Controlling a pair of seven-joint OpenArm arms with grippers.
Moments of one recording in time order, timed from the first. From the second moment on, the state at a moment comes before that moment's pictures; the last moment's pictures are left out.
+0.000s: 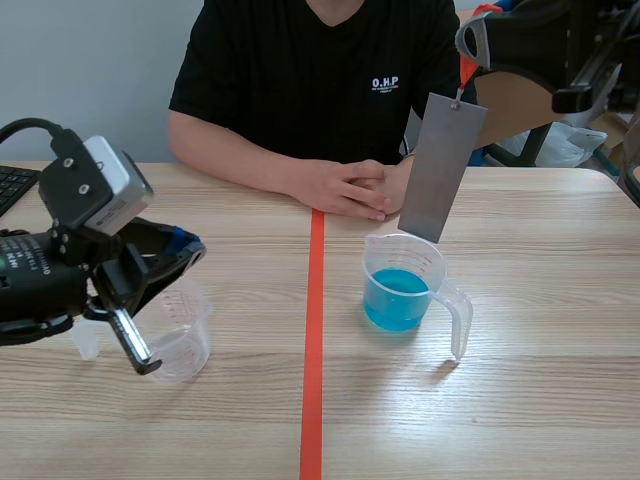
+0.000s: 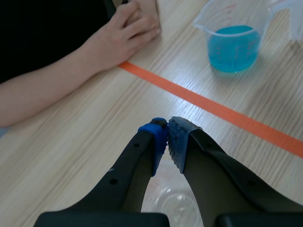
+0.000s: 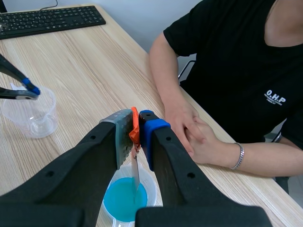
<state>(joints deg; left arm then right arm) 7.9 -46.3 26.3 103.2 -11.8 -12.8 -1.5 3.5 32.1 8.1 113.7 48.1 45.4 -39.8</state>
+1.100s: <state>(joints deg) -20.7 -22.1 49.5 74.3 -2.0 -13.5 -0.3 3.5 32.1 8.1 113.7 48.1 45.4 -39.8</state>
